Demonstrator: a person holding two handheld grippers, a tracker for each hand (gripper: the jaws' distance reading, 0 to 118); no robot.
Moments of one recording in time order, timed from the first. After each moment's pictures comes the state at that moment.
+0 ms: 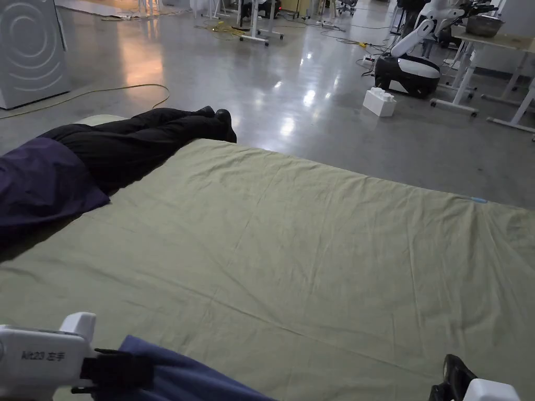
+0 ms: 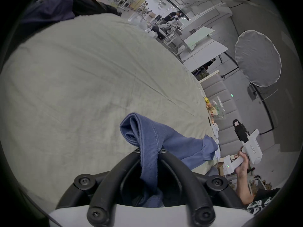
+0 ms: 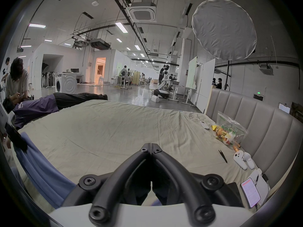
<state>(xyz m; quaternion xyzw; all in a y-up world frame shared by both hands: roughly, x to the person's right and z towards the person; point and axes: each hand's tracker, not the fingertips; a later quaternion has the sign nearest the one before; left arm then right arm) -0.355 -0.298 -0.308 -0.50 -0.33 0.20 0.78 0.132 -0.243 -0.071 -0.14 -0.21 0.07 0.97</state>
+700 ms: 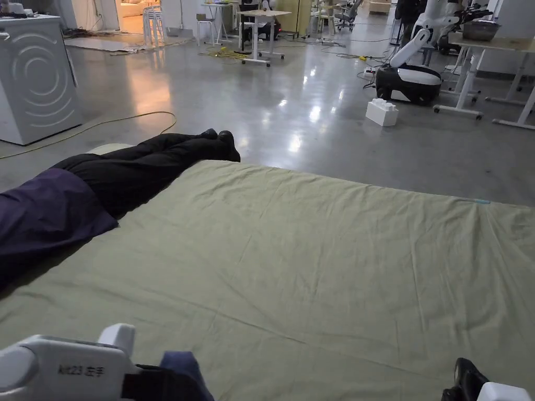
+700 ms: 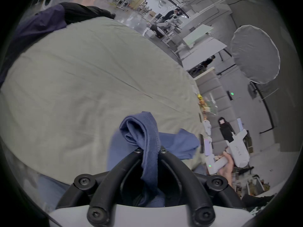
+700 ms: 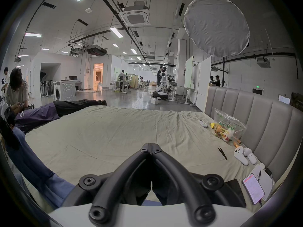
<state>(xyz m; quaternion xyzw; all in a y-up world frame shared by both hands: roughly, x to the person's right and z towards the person) -0.258 -0.224 -0.232 -0.51 -0.35 0.21 0.76 0.150 -0.243 -0.050 -0.12 -0.21 0.04 0.97</state>
